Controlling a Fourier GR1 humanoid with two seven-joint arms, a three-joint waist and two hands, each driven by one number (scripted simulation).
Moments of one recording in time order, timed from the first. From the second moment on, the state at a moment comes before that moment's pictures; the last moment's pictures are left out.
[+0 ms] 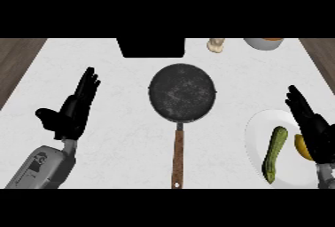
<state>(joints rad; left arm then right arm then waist) -0.28 0.39 -0.30 -1.36 0.39 0.30 -0.12 -0.05 -0.55 0.17 -1.55 -0.22 -0.20 0.07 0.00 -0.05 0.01</state>
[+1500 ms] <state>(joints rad) -0.14 0.63 -0.23 -1.24 0.30 0.32 0.14 -0.01 -1.00 -0.22 -1.26 -0.23 0.48 -0.56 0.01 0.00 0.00</state>
